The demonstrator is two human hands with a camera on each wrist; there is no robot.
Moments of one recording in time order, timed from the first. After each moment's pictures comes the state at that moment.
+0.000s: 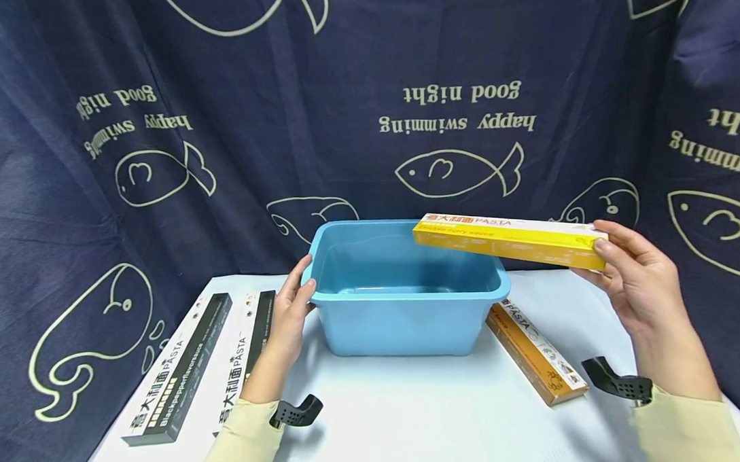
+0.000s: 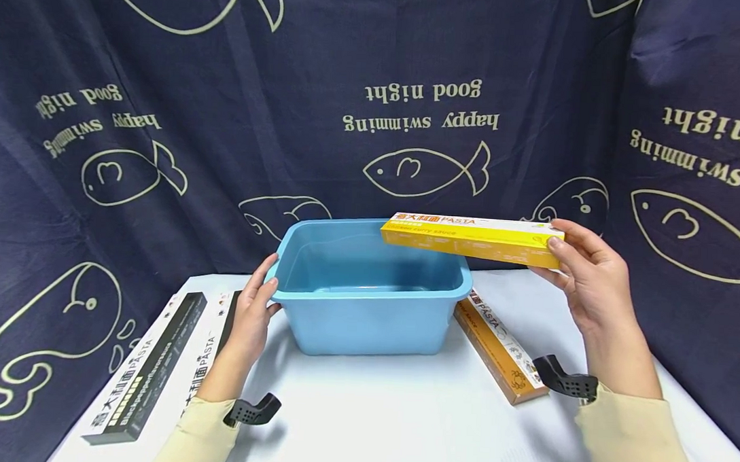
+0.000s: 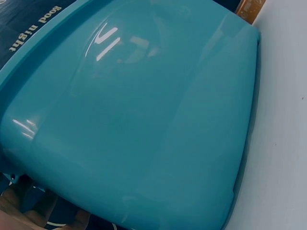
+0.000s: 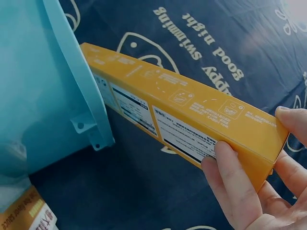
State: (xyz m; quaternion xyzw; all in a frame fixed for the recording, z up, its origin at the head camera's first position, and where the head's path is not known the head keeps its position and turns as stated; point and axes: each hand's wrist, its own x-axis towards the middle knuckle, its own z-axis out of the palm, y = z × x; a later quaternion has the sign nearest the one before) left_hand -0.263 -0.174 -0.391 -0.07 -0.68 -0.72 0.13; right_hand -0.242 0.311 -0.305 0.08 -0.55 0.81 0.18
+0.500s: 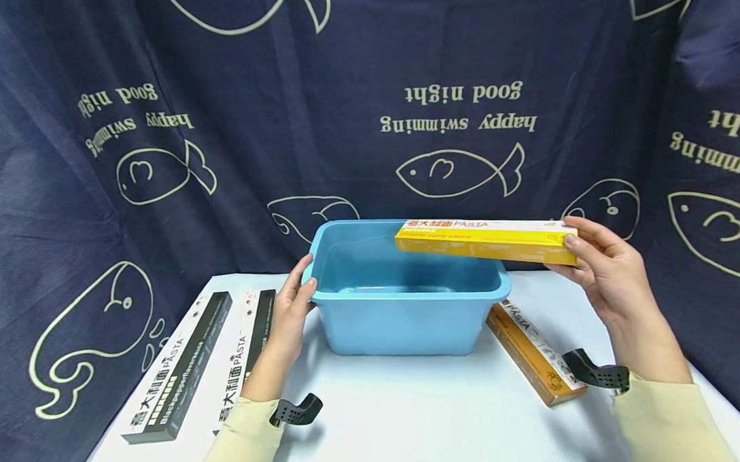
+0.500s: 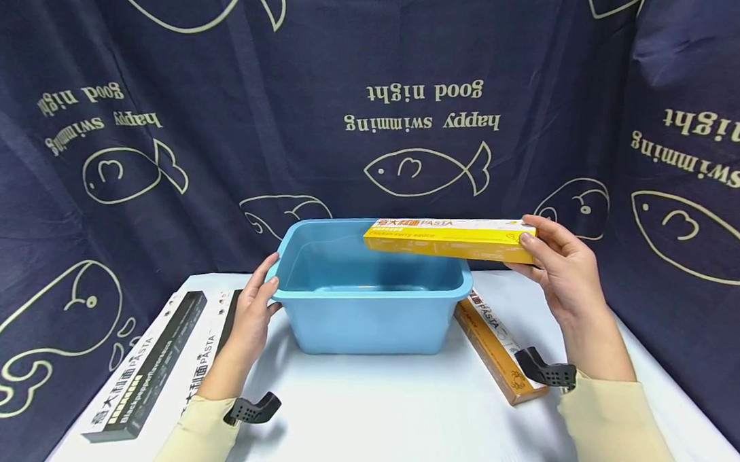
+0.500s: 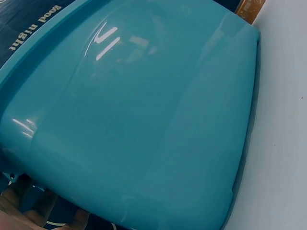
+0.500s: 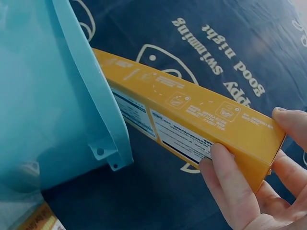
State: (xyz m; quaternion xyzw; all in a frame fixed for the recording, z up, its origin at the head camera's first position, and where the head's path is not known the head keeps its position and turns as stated) left_hand -0.263 -0.173 -0.390 -0.07 -0.68 -0.72 0.13; right_hand -0.254 0.288 -0.300 0.08 -0.59 0.79 0.14
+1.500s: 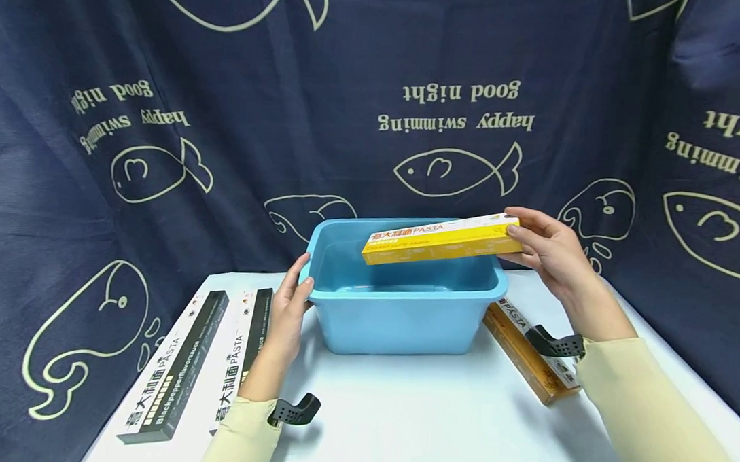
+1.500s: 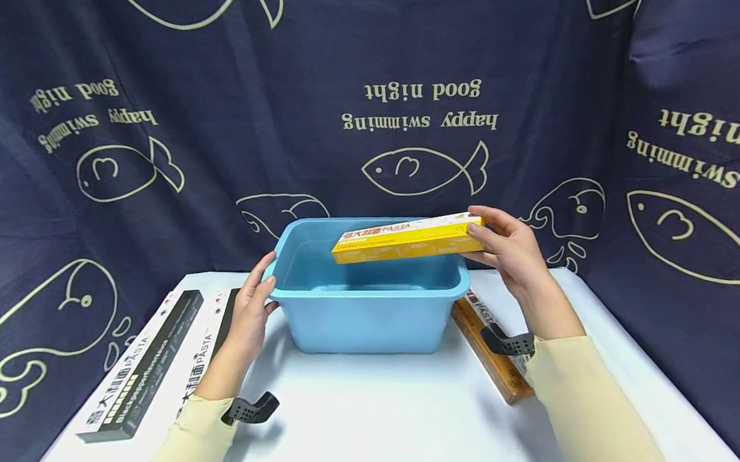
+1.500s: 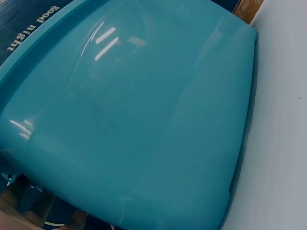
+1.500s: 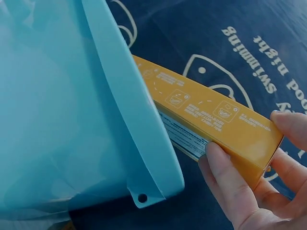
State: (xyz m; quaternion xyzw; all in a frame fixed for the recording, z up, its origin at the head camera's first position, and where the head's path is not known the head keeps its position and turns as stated) left_hand -0.265 -0.174 -0.394 -0.06 -0.69 -0.71 0.13; right_hand -0.289 0.244 -0.289 0.07 -0.72 0.69 0.06
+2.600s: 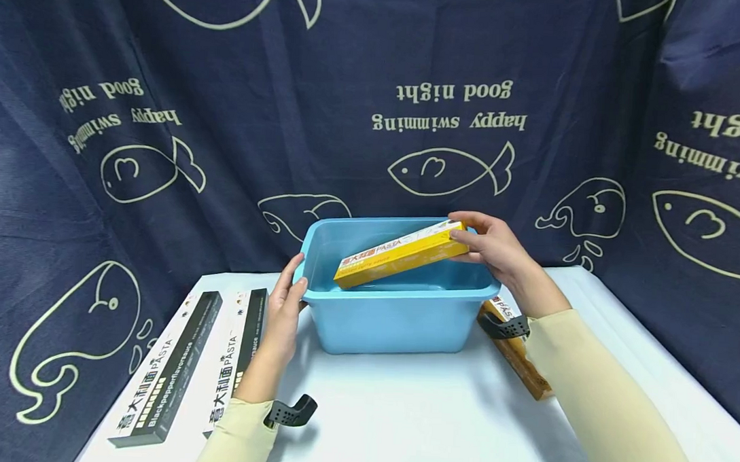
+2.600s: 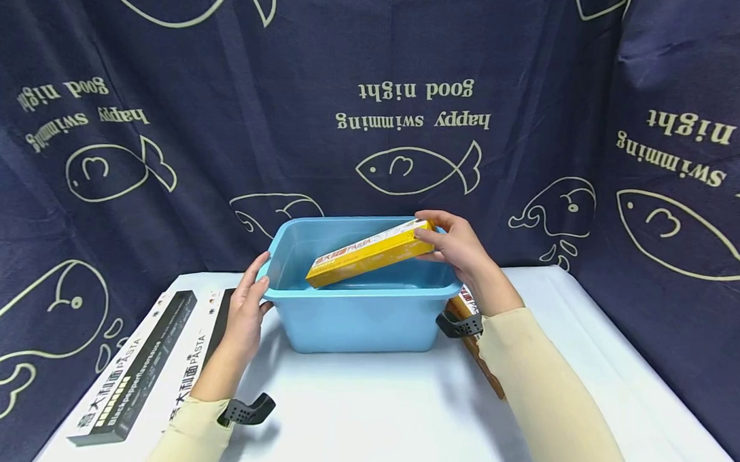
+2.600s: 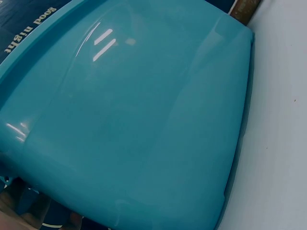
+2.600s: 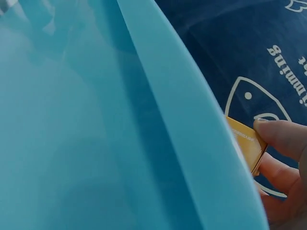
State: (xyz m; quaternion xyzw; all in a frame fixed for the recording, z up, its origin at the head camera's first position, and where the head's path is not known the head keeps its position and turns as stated) left_hand -0.265 -0.171 -0.396 -0.06 -0.68 -0.72 0.14; right_hand -0.323 0.190 -0.292 0.09 -0.78 0.62 -0.02
